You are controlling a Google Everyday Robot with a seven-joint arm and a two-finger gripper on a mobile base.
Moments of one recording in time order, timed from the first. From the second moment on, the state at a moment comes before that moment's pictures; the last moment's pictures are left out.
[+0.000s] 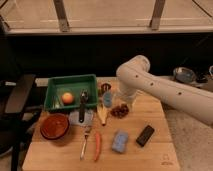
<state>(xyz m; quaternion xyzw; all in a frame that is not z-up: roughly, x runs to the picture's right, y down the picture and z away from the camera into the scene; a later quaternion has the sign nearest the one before) 0.083 0.087 0.731 -0.24 -0.18 -0.49 0.82</state>
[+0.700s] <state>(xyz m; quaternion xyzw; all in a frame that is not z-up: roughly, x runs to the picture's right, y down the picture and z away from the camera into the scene) 0.051 0.100 0.767 -0.25 -0.23 -0.50 0.80</state>
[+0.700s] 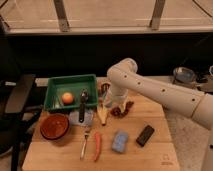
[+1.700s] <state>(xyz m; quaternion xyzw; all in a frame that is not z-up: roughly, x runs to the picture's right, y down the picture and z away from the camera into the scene) 0.008 0.131 0.824 -0.28 -0.27 -0.48 0.78</state>
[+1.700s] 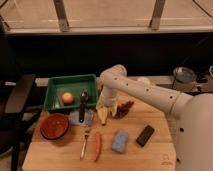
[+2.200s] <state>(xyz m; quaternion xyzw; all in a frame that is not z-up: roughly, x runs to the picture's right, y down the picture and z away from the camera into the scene) -0.010 0.154 0.847 -0.31 -0.30 -0.47 0.77</state>
